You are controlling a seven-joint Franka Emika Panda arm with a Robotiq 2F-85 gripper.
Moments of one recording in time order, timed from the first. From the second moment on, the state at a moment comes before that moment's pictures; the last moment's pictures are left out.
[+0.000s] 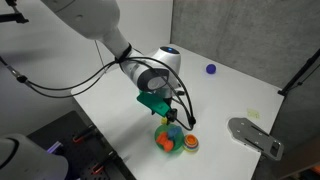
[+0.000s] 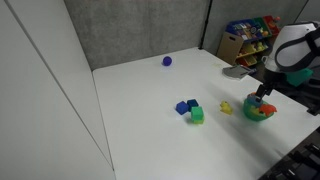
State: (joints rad) arm -0.20 0.30 -0.09 -2.35 -0.08 2.51 -0.28
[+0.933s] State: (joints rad) arm -0.03 -0.06 -0.04 -2.39 -0.01 2.15 0.11
